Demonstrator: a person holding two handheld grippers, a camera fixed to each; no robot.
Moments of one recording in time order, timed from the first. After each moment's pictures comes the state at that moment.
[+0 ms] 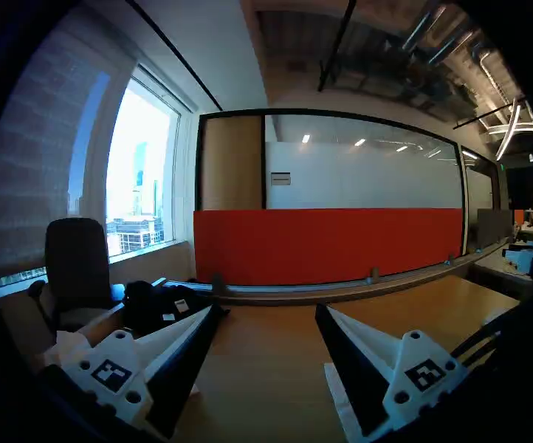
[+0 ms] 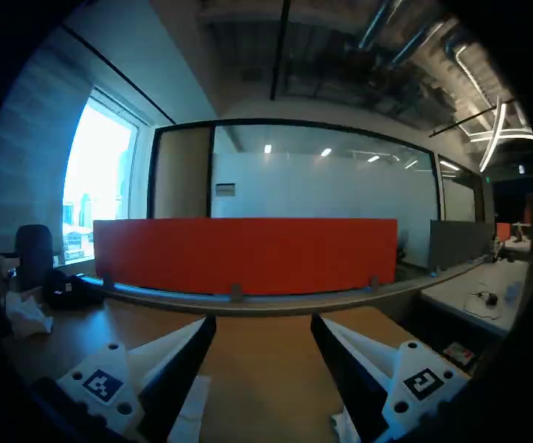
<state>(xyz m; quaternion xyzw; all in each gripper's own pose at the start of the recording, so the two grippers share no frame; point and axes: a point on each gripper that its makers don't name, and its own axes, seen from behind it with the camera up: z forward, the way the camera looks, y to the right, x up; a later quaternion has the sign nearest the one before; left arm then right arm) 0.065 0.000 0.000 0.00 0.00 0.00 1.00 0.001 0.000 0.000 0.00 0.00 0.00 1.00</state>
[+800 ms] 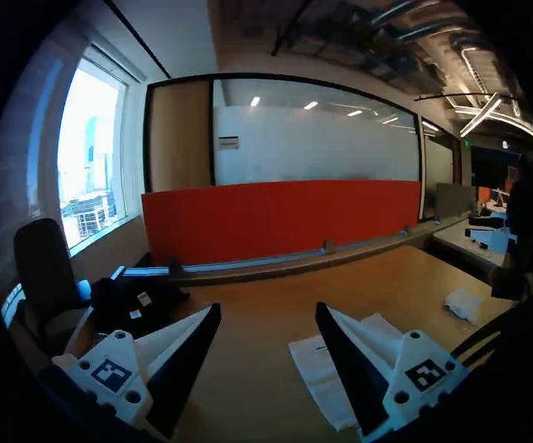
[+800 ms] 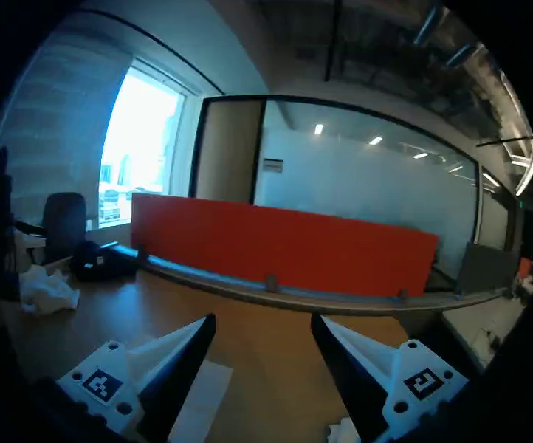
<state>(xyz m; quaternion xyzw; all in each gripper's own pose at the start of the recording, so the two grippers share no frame) 0.082 0.038 0.002 -0.14 -0.10 0.03 0.98 0.033 -0.053 0.001 0.11 -0.08 -0.07 0.99</state>
